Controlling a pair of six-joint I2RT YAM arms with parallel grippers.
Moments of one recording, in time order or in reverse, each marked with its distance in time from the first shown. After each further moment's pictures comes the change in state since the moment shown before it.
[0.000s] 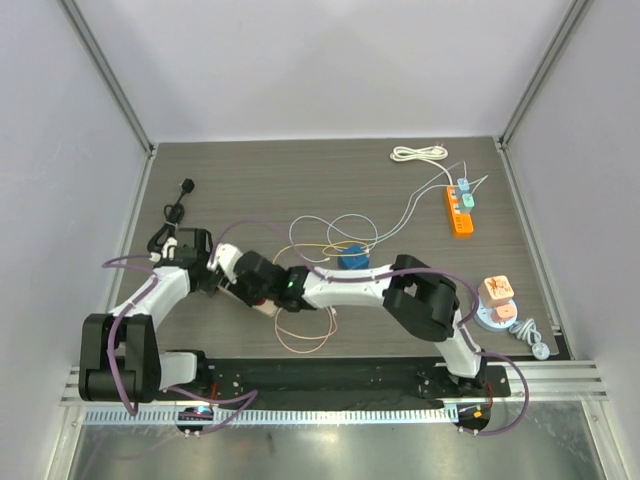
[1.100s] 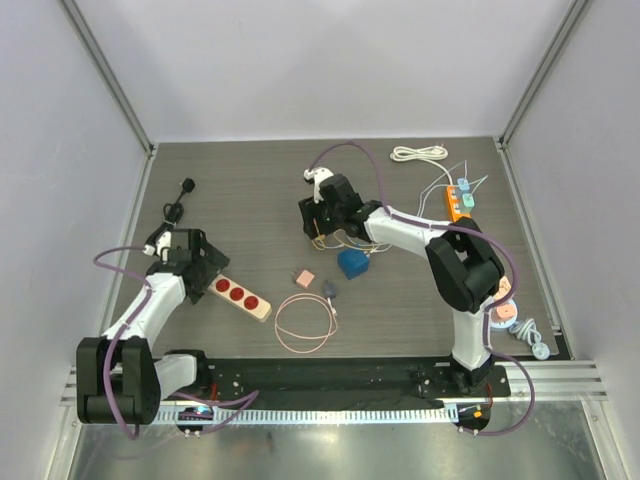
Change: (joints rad) left arm 0.011 -0.112 0.002 -0.054 -0.045 0.154; right arm -0.562 -0.155 -0.127 -0.094 -0.235 0.217
